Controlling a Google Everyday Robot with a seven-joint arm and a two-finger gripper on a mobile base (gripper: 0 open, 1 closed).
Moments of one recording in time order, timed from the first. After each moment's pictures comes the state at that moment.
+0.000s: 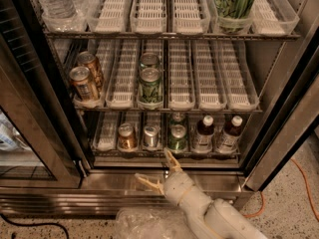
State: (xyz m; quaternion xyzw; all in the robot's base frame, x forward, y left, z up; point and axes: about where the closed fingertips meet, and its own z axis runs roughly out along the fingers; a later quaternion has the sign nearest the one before) arm 0.518 0.005 0.600 -0.29 0.65 0.21 0.67
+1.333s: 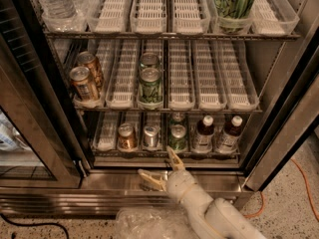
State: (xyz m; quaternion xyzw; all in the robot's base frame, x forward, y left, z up) arm 0.531 -0.005 0.595 -0.26 0.66 0.21 0.67
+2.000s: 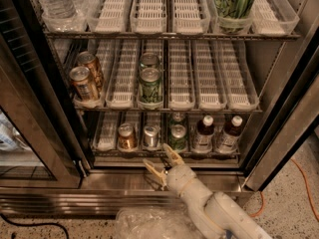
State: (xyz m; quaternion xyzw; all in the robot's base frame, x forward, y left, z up) arm 0.549 -0.008 0.597 -0.26 0.66 0.20 0.68
